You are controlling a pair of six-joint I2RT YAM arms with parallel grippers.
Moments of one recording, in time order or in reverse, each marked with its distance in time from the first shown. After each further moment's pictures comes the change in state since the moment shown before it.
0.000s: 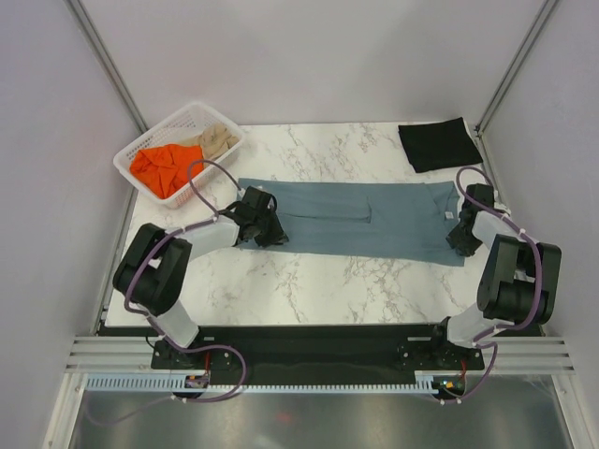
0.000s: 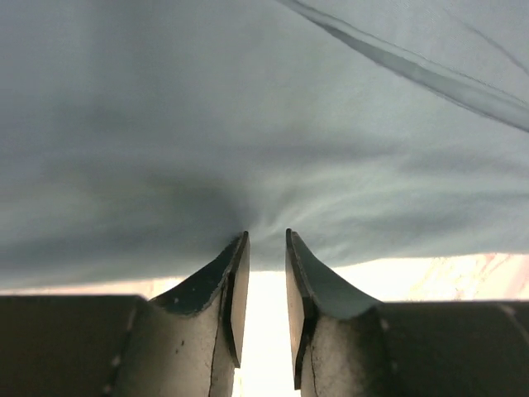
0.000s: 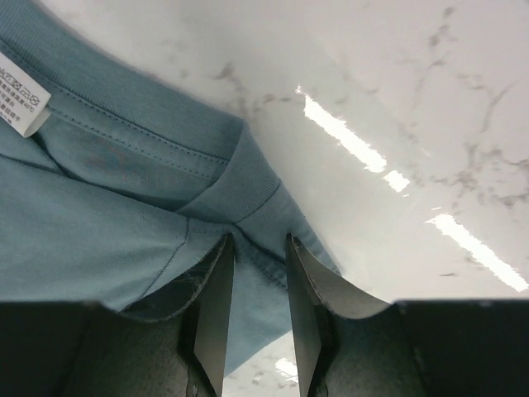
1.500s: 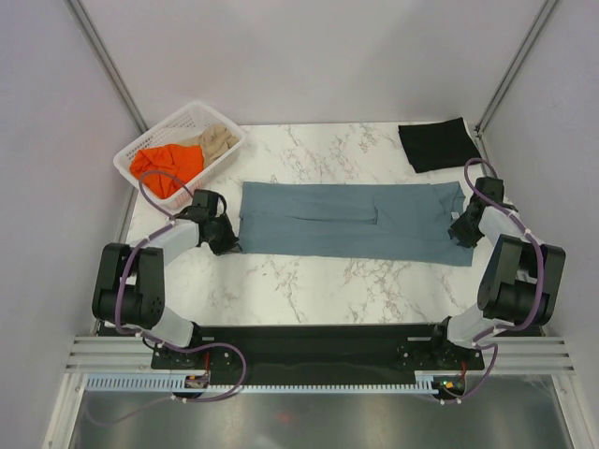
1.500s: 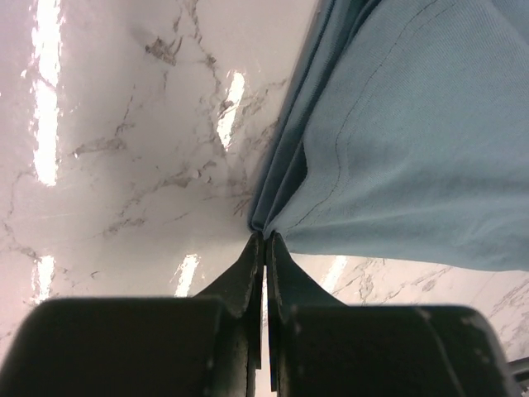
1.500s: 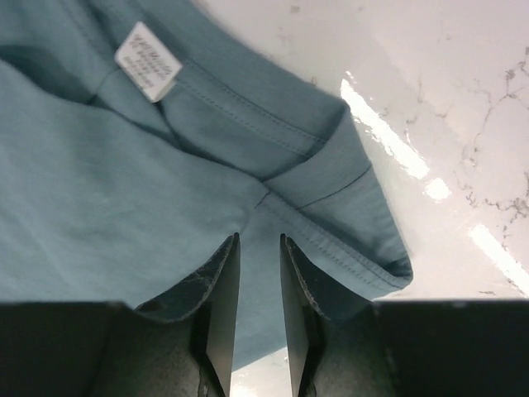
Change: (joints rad) left arm 0.354 -0.149 -0.111 -0.209 0.078 0.256; right arm -0.047 -0.019 0.068 -0.016 -0.160 -0.054
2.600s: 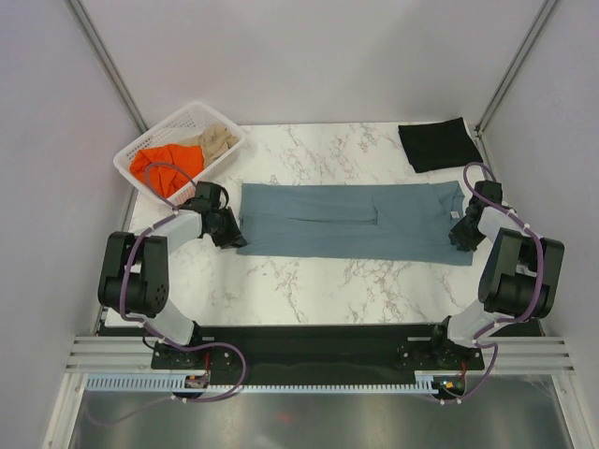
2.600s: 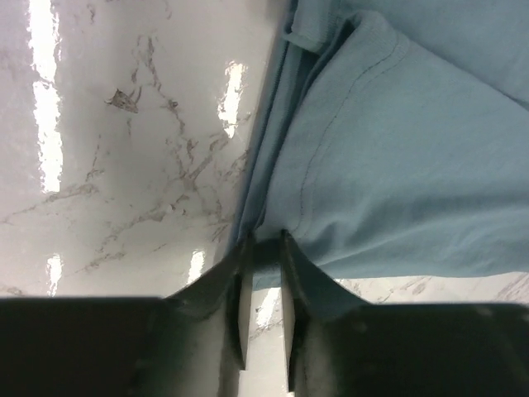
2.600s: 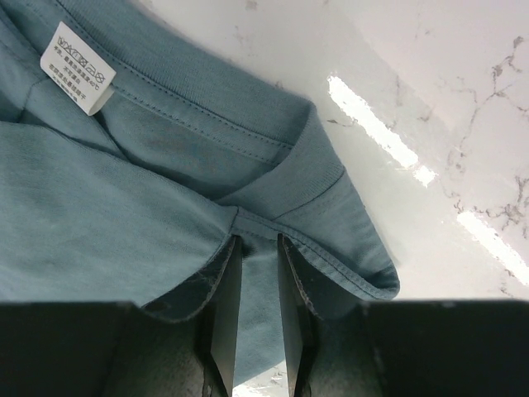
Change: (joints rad) left arm -0.001 0.062 0.076 -0.019 0.031 0.033; right arm -0.016 0.064 -0.016 0.023 0.042 0.005
